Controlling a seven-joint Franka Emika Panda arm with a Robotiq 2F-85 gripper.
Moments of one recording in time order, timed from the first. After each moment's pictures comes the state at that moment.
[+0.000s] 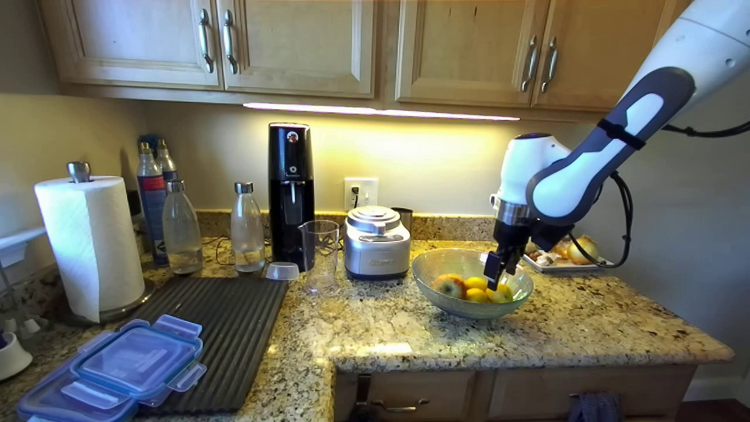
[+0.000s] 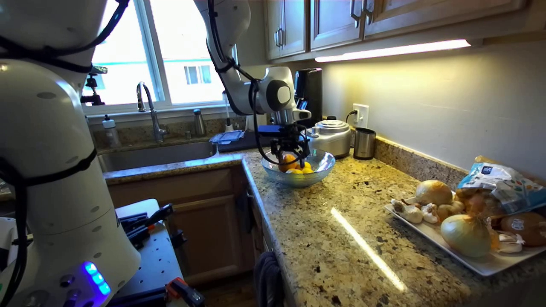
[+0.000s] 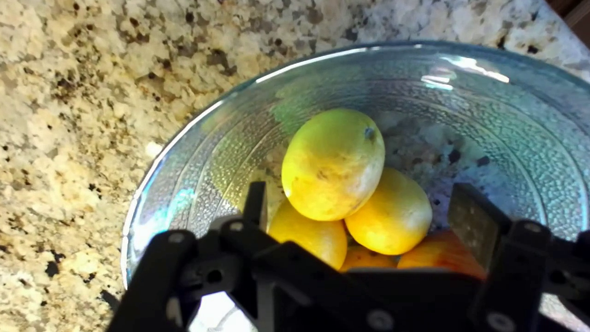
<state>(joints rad) 0.13 0.46 0.07 -2.13 -0.28 2.68 0.08</state>
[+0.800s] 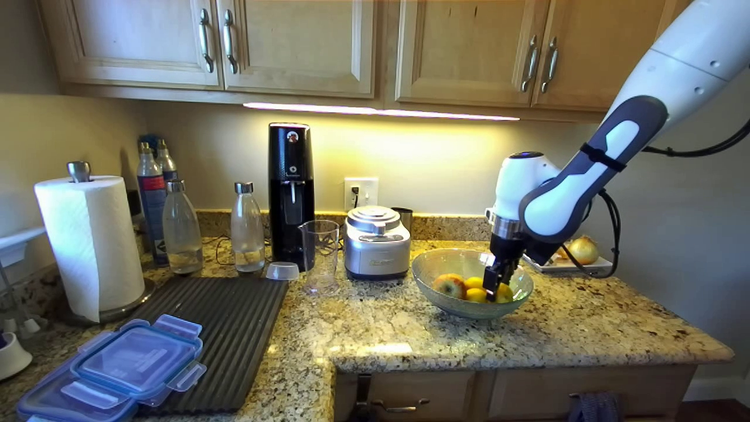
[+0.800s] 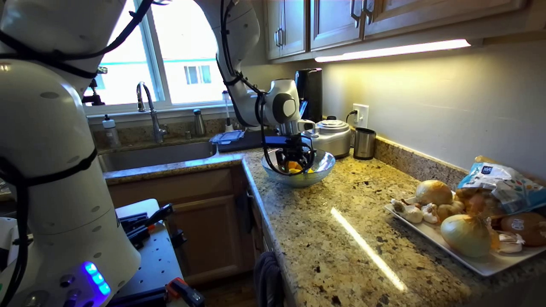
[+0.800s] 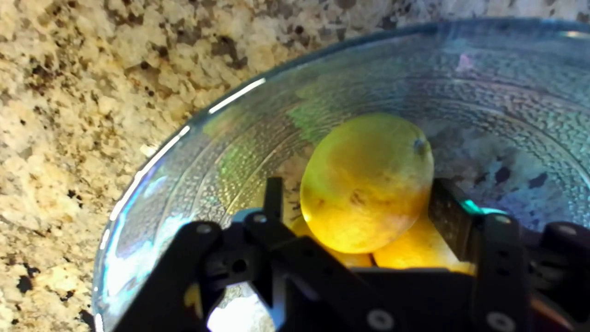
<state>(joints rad) 0.15 0.57 0.03 -2.06 -0.29 2.72 0.04</state>
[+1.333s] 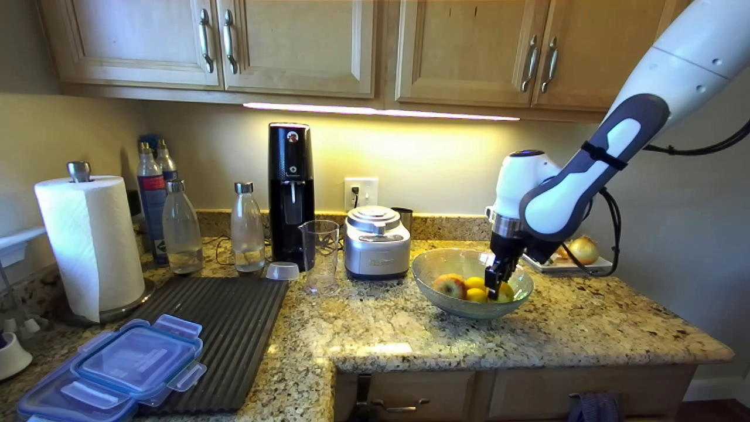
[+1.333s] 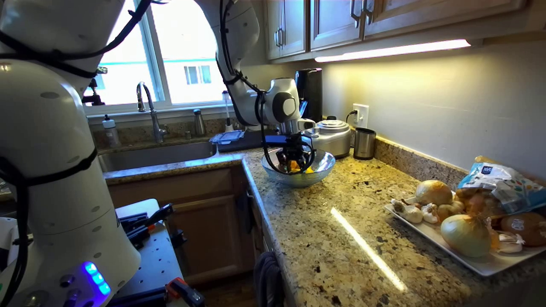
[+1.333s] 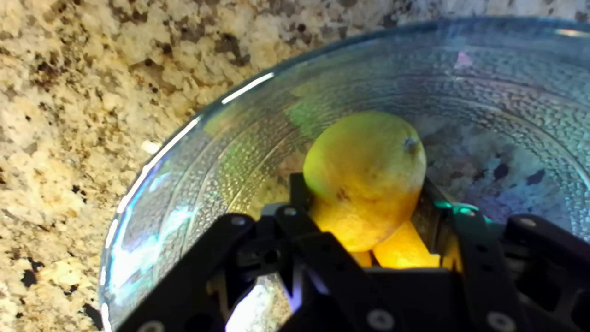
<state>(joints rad) 0.16 0.56 0.03 -2.07 -0.29 2.72 0.03</state>
